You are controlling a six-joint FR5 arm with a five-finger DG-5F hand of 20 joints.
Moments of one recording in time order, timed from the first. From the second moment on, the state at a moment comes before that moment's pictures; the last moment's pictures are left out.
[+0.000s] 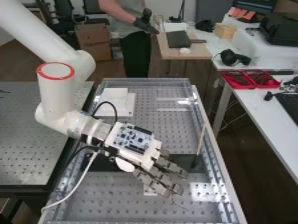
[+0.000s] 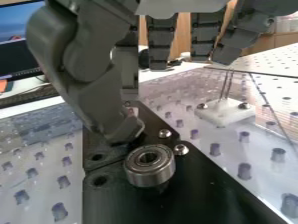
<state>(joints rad) 1.41 -2.14 -1.77 -2.65 -1.42 -0.57</state>
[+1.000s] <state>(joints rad) 1.45 -1.94 -1.81 -2.63 -1.42 -0.57</state>
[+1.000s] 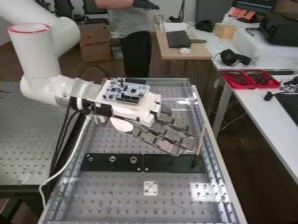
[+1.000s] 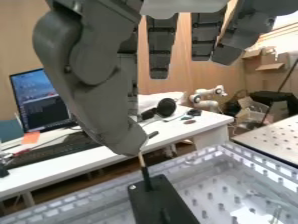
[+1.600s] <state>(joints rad) 1.65 -1.94 -1.80 -2.59 -1.59 -0.51</state>
